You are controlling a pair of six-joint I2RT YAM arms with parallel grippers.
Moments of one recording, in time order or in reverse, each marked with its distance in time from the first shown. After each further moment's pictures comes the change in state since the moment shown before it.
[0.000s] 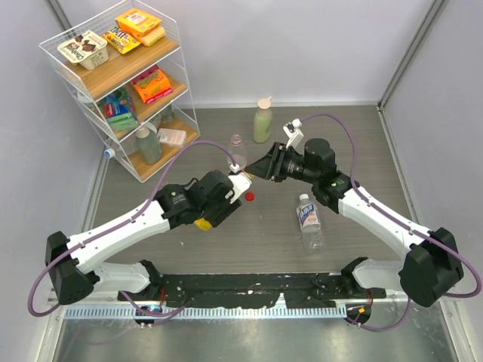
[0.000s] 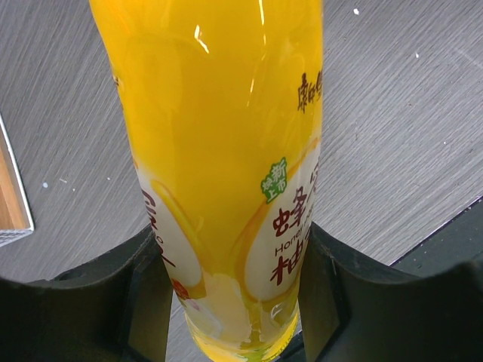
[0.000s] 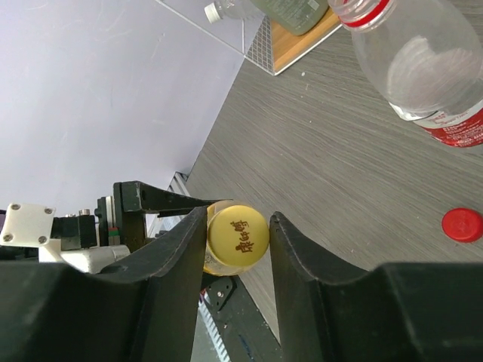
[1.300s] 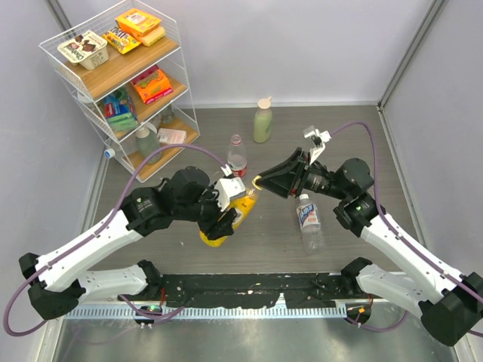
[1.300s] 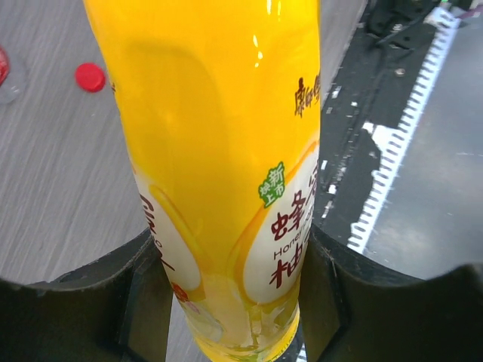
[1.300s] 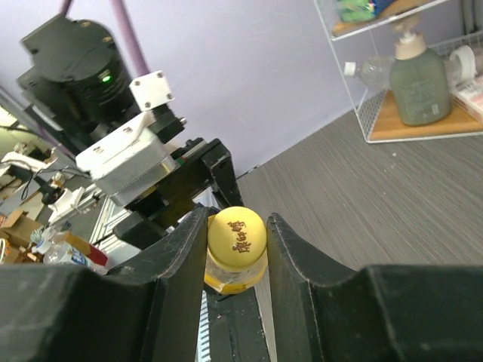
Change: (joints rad) left arm 0.001 -0.170 0.071 -0.042 0.461 -0.005; right arm 0.007 -0.289 -0.123 0.233 -0.212 -0.121
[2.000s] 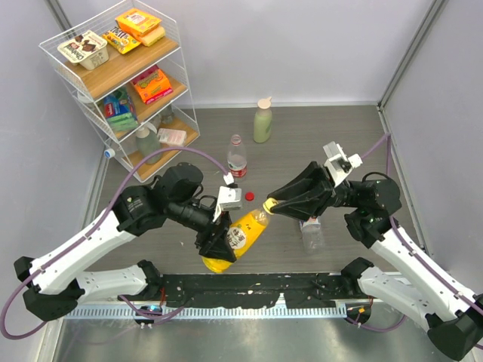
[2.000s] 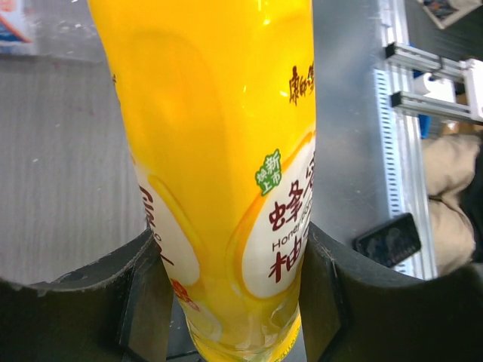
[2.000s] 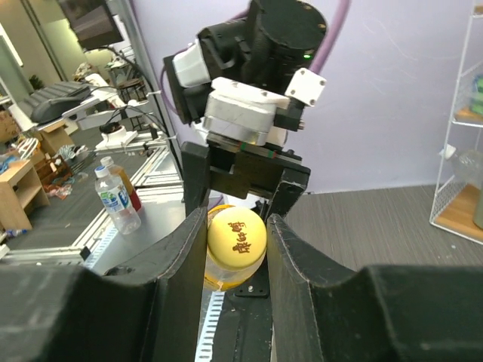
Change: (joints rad) left arm 0.004 -0.019 0.070 -0.028 0.534 -0.015; right arm 0.007 -0.132 -0.026 0.258 -0.276 0.014
